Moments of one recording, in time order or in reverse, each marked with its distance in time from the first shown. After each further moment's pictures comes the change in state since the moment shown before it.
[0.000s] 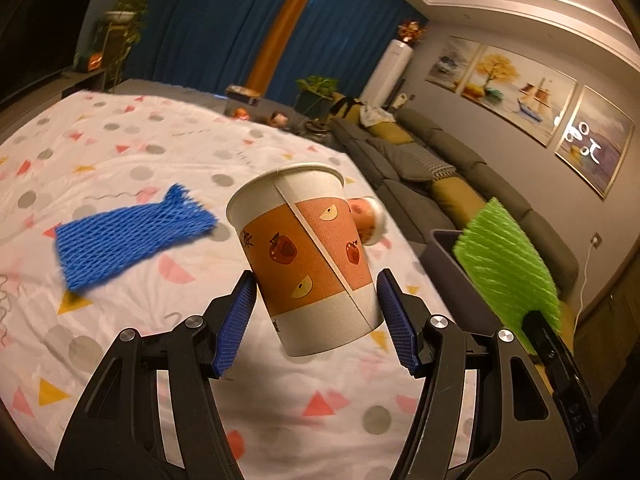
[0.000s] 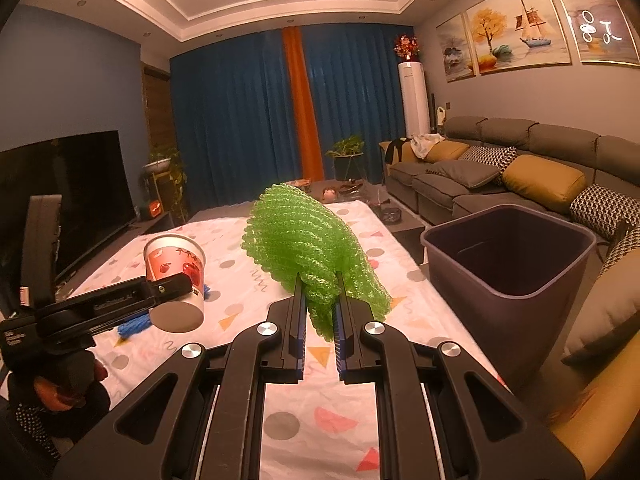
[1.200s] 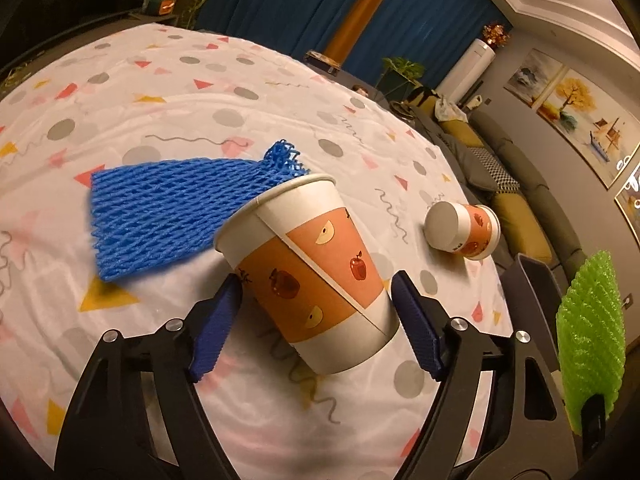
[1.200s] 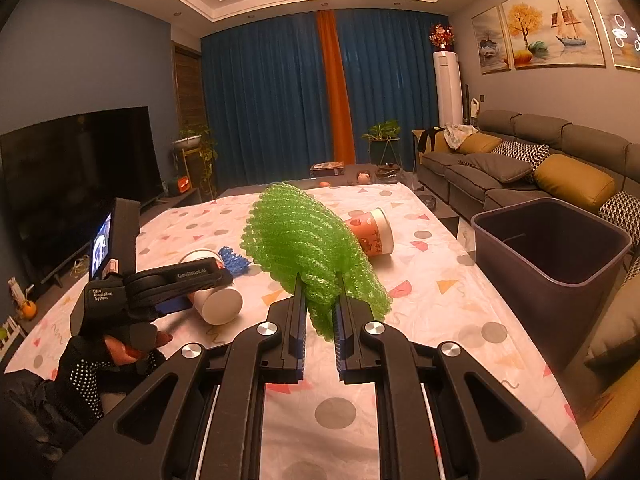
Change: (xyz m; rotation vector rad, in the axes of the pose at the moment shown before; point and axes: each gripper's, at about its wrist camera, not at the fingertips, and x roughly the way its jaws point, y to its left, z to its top) left arm 0.048 0.086 0.002 -0.218 0.098 0.202; right arm 0.016 0.031 -0.013 -0.063 0.065 0.107
